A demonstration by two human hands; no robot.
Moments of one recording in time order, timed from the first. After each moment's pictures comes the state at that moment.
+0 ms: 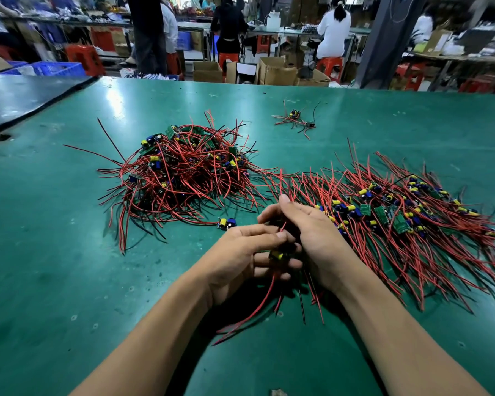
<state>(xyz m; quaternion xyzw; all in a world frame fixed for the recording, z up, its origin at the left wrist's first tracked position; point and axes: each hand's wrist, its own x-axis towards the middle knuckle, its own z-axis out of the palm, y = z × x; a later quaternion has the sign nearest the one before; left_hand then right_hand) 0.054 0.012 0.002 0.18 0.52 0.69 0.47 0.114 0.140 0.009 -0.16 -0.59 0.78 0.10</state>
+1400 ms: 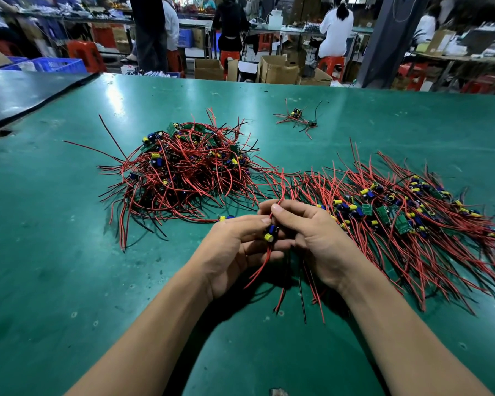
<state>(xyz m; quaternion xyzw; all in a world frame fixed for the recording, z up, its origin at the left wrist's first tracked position) 0.045 0.011 0.001 0.10 0.50 0.75 0.42 0.114 0.147 0.005 -0.12 -0.58 0.80 0.07</state>
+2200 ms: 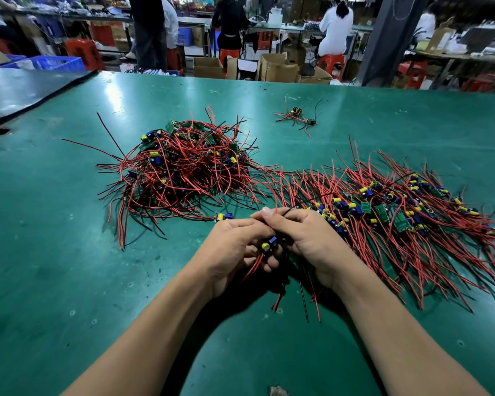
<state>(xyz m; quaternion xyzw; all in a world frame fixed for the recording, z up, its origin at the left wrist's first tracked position) 0.051 0.013 0.002 0.13 0.58 0.71 0.38 0.116 0.140 0.003 -0.14 -0.61 0.78 0.05</state>
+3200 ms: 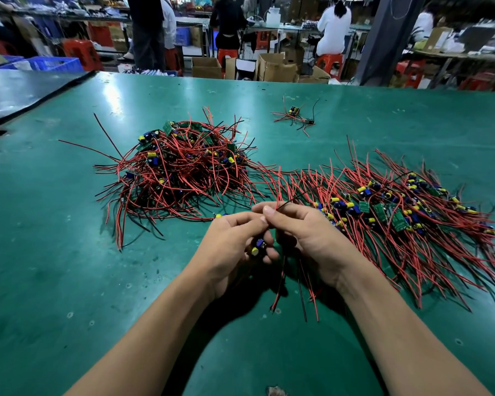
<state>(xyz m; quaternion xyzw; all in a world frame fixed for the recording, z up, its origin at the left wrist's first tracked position) 0.057 0.015 0.009 0.13 0.54 0.75 0.36 0.116 0.149 0.003 -0.12 -0.57 0.81 0.03</state>
